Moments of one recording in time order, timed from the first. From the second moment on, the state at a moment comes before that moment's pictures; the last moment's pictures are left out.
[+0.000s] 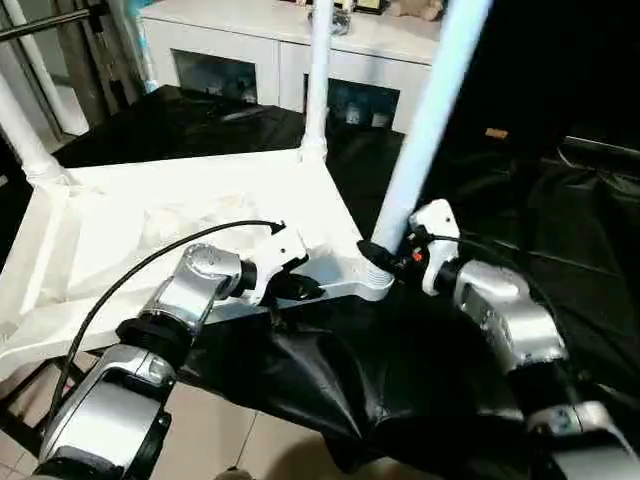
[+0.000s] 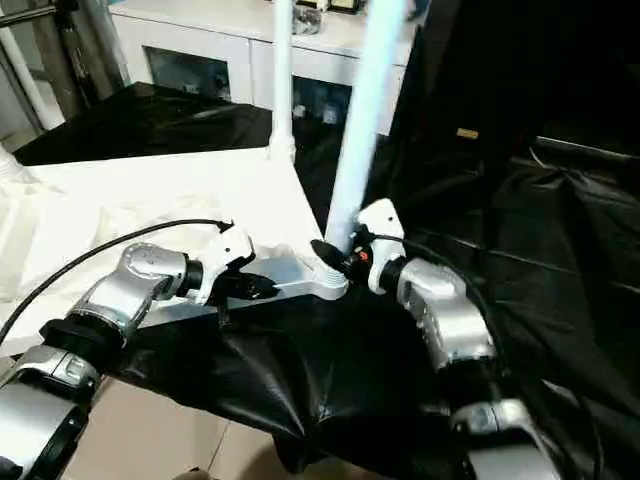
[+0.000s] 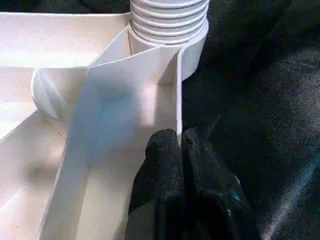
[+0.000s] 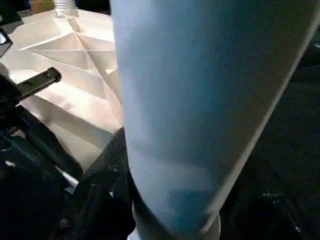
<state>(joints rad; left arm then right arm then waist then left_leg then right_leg) -0.71 0.32 -0.29 0.80 0.04 0.07 -1.10 -0.53 -0.25 0.09 0.52 0.19 0.16 0.76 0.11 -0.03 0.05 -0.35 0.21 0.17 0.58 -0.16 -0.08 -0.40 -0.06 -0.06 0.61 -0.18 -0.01</state>
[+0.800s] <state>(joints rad) -0.67 0.42 -0.30 0.72 0.02 0.04 -1.30 -0.54 -0.29 0.15 0.58 0.22 0.06 1.12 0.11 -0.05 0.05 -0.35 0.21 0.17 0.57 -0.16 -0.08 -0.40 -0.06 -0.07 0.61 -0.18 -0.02</state>
